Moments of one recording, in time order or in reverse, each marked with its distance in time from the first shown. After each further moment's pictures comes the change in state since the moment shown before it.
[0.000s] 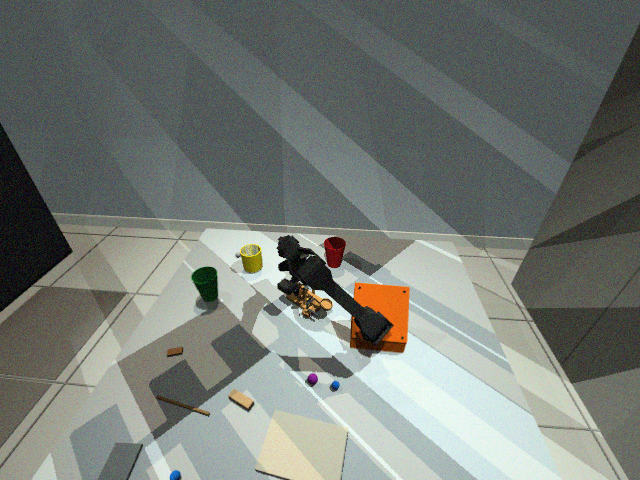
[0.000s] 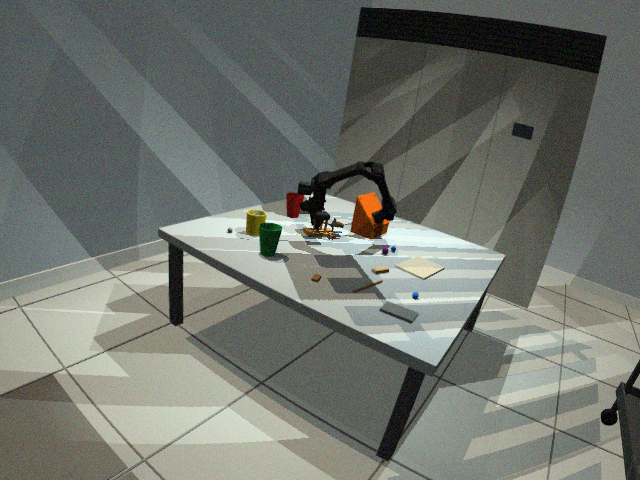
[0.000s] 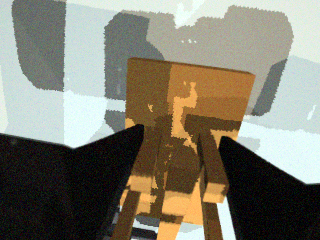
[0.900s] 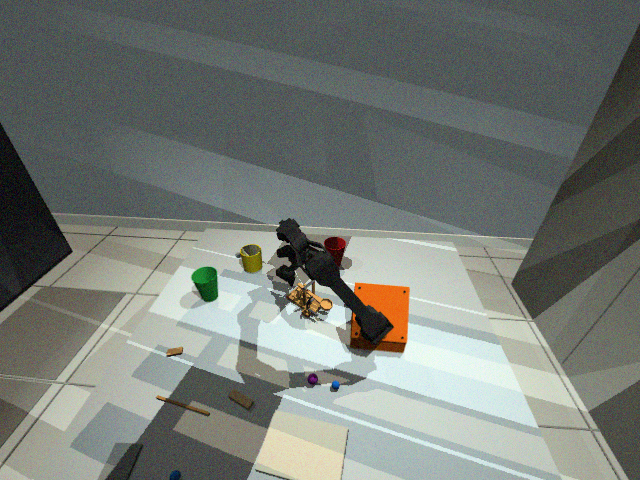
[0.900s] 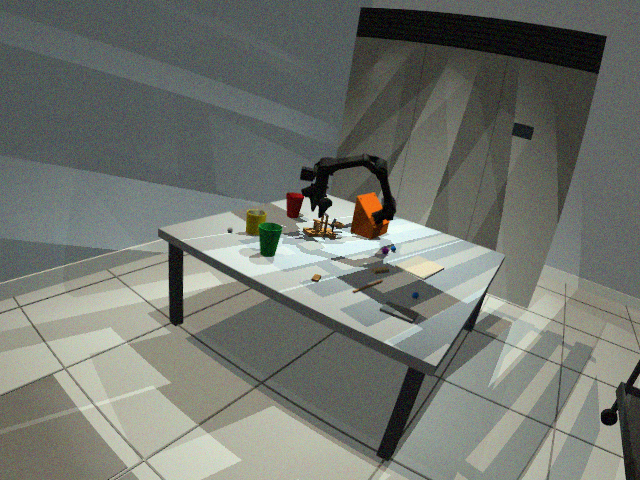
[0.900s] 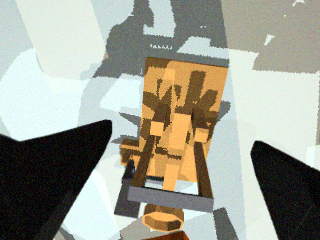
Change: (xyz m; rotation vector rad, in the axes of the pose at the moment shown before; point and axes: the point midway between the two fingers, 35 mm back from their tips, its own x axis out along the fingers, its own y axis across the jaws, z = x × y) arm -0.066 -0.001 0.001 -0.003 -0.022 -0.004
